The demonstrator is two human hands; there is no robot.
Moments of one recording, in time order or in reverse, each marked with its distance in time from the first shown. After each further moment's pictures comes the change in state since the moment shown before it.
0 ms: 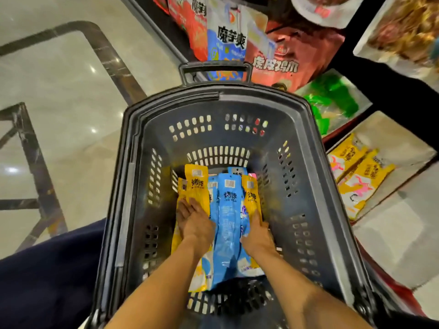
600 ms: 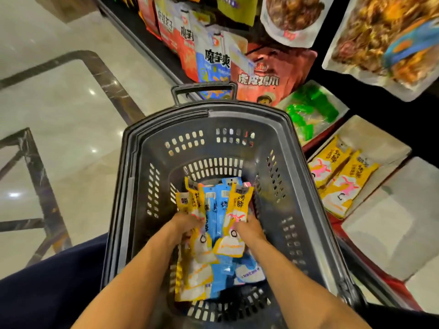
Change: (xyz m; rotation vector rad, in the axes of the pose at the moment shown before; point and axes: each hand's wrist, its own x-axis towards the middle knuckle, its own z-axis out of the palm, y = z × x) left_hand -0.005 -0.033 -0.059 -0.996 -0.366 -0.094; right_hand 0.017 -0.014 -0.004 0.763 -0.098 0.078
